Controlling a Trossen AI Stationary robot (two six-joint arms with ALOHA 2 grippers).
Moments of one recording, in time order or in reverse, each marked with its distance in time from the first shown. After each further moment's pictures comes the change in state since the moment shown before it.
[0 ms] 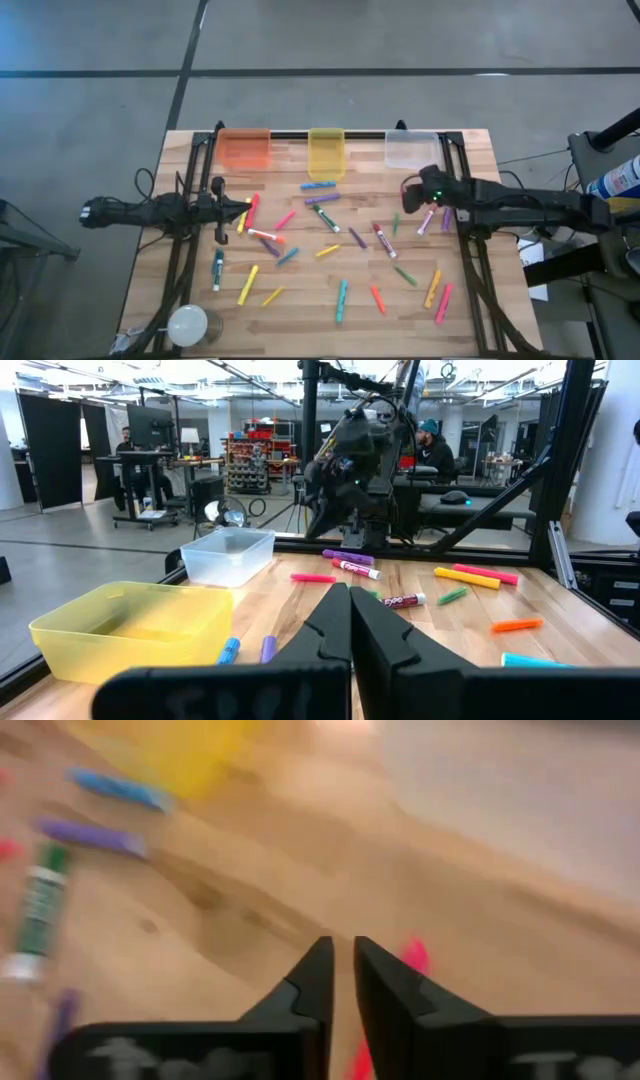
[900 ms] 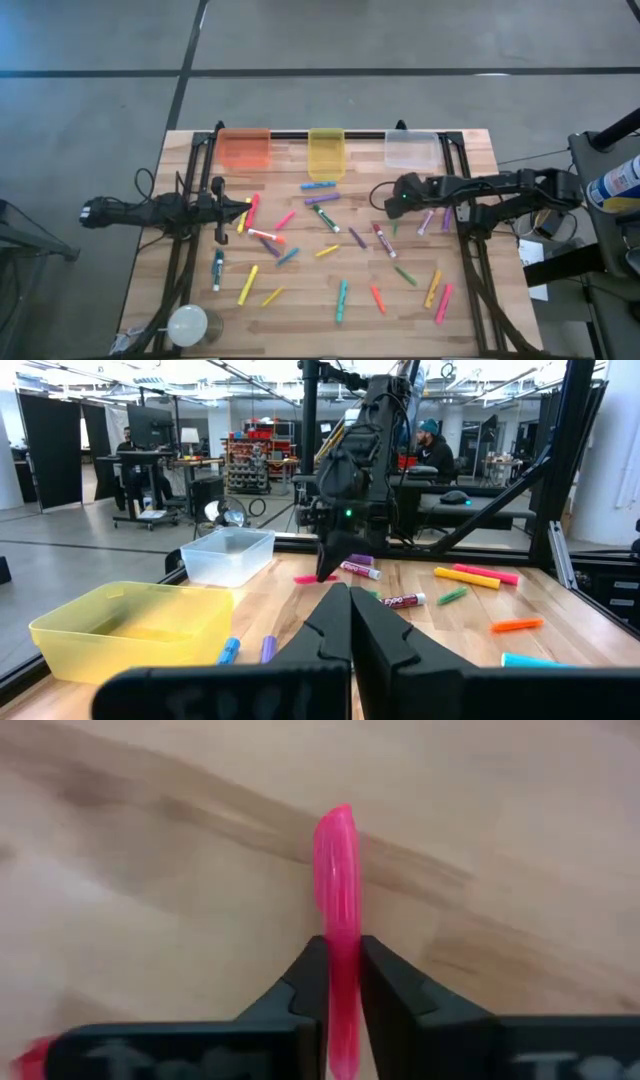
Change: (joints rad) left arm 0.000 0.000 0.000 0.000 0.000 0.000; right arm 0.001 0.478 0.115 0.033 -0.121 0.132
